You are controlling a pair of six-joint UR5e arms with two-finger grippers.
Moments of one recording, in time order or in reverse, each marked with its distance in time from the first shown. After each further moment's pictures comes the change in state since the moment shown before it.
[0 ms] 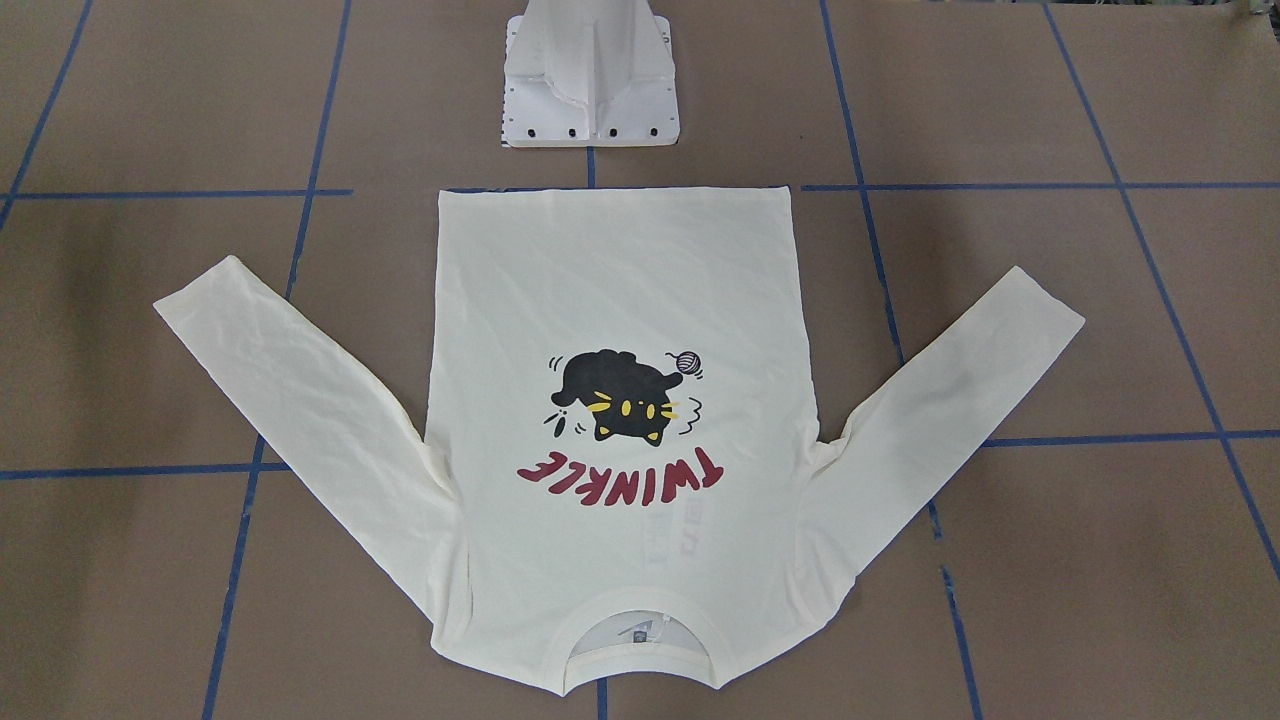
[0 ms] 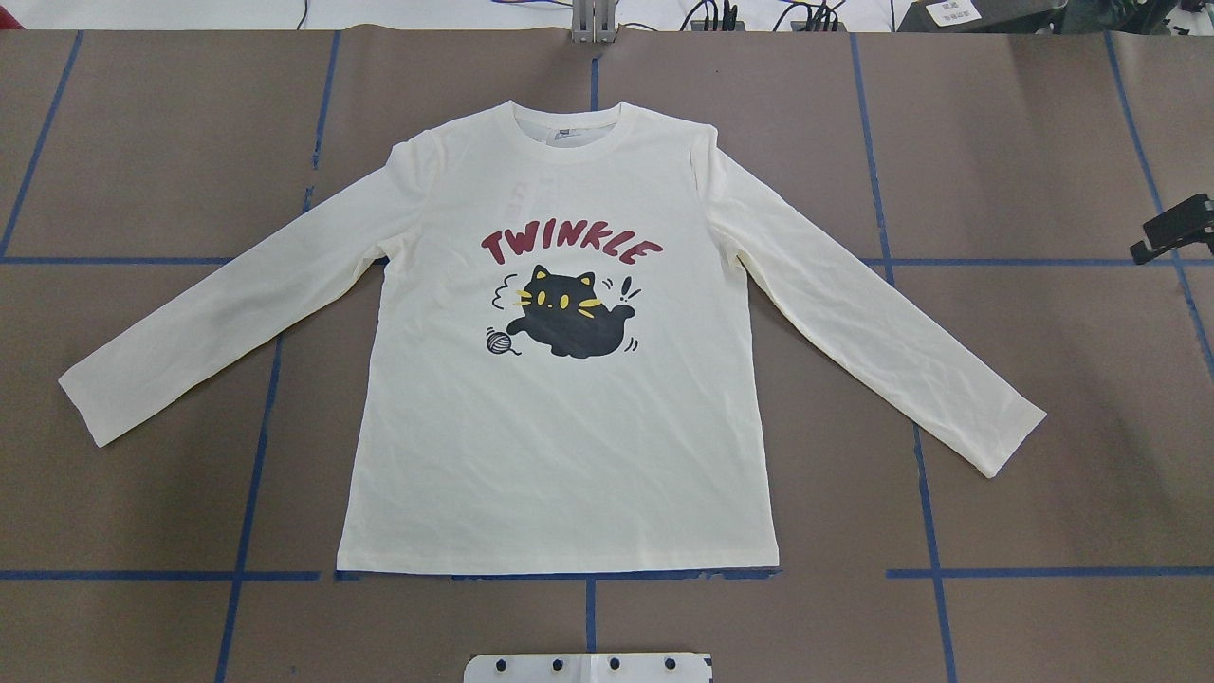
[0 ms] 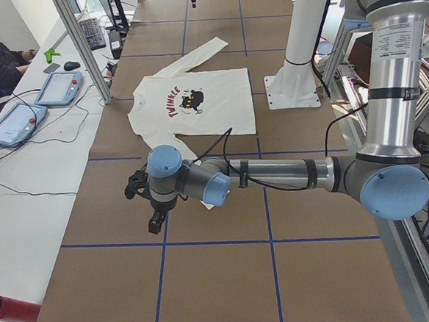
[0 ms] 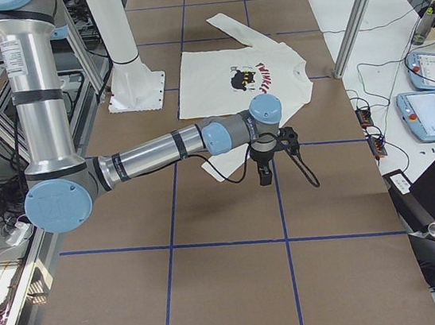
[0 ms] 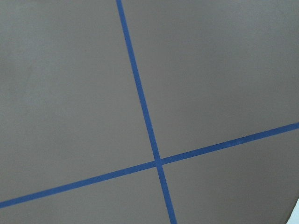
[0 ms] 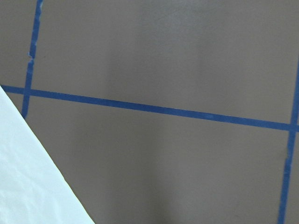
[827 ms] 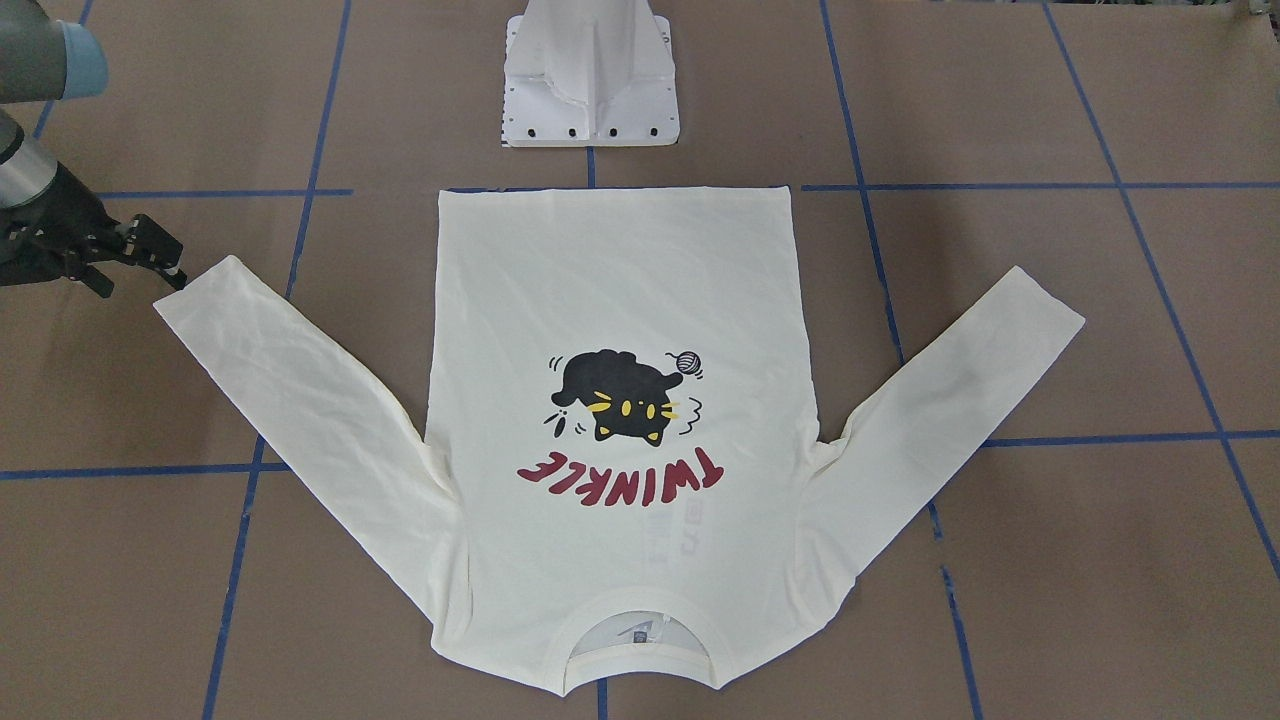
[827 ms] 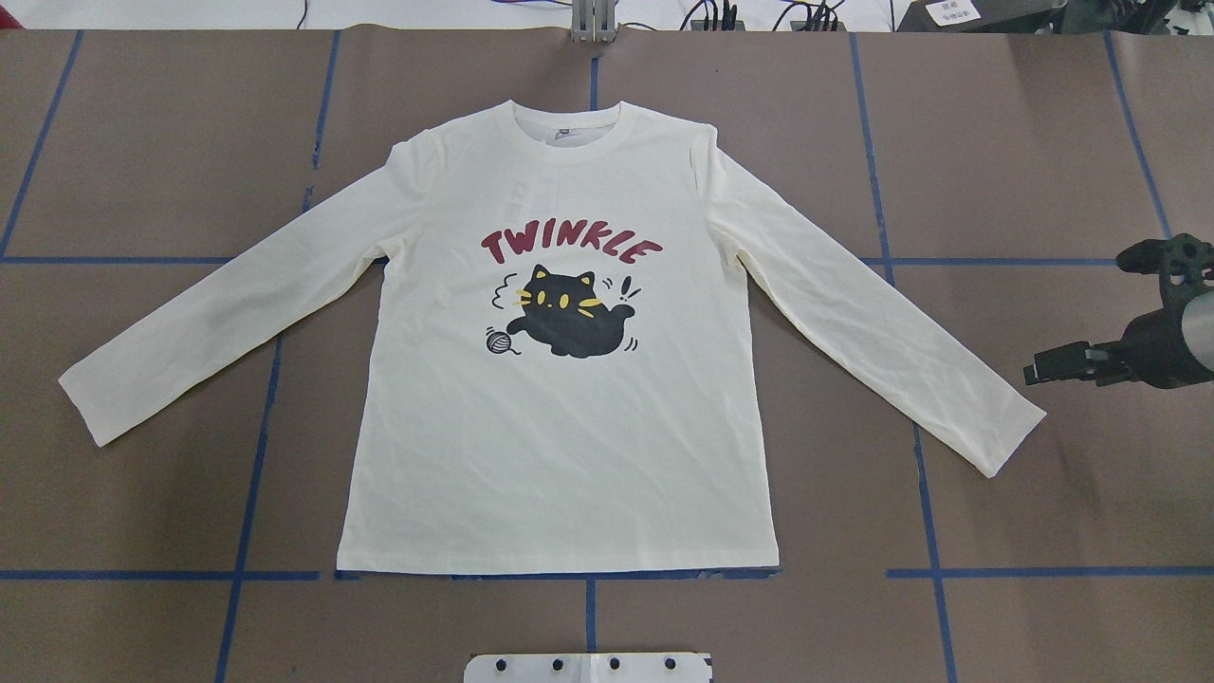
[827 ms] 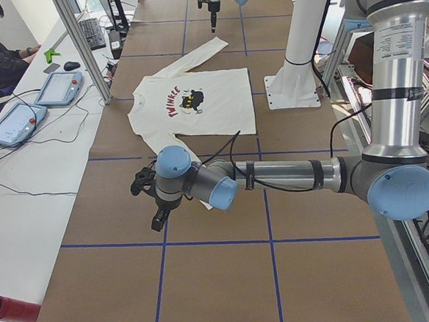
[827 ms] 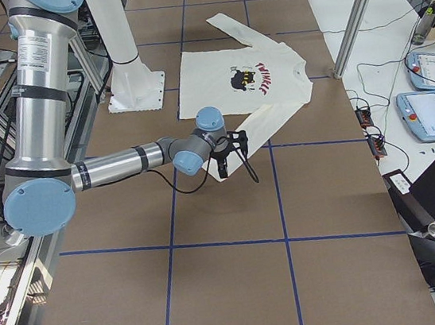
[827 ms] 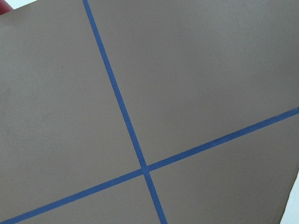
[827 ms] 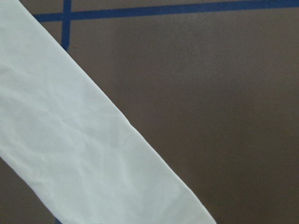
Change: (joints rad) left arm 0.005 0.023 -0.019 -0.069 -0.006 -0.005; right arm -0.406 -0.222 0.075 0.526 -0.232 0.611
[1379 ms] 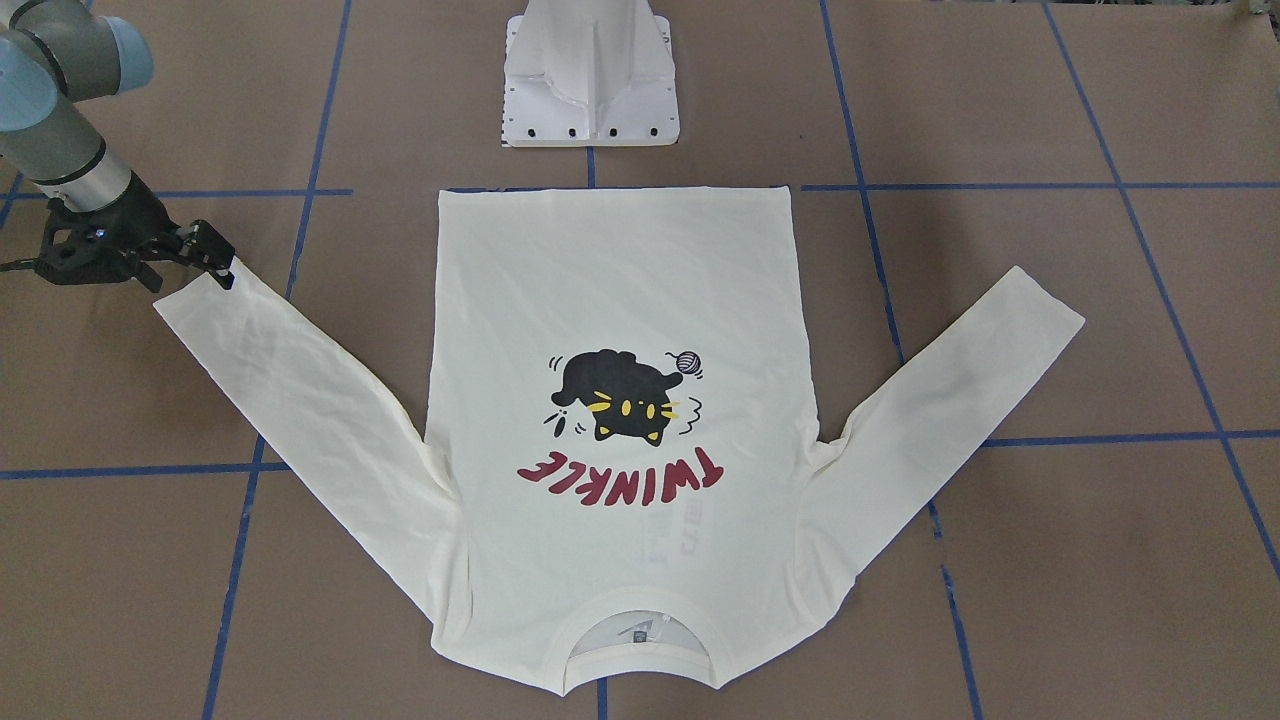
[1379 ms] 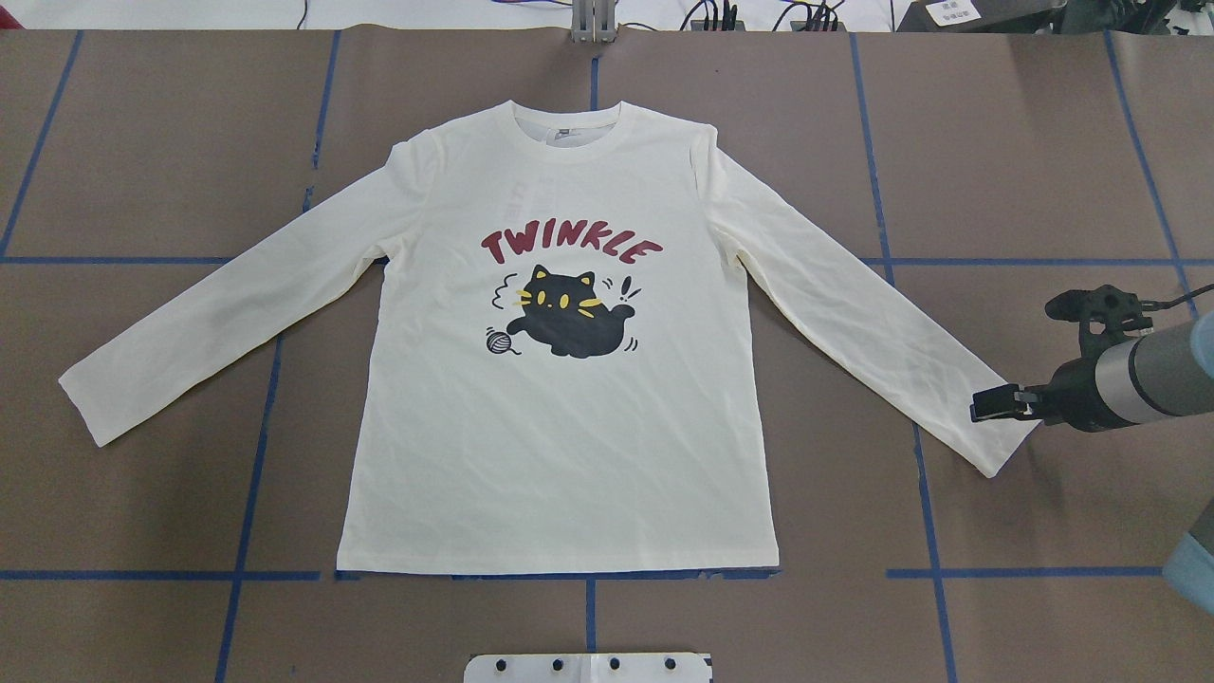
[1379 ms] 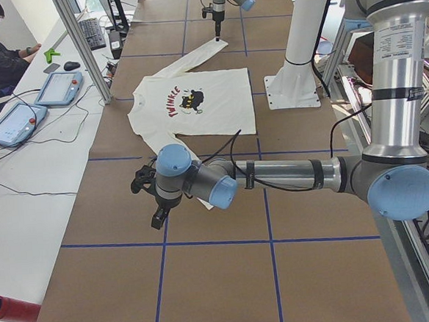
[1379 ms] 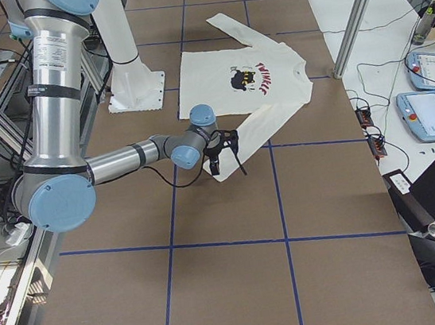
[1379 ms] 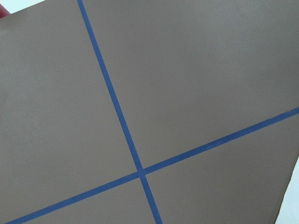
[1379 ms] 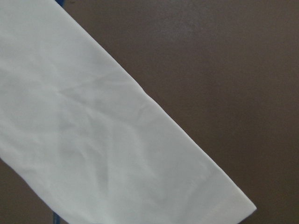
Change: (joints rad) left arm 0.000 0.000 -0.006 -0.001 -0.011 0.000; right arm -0.121 0.012 -0.008 -0.028 -0.094 0.081
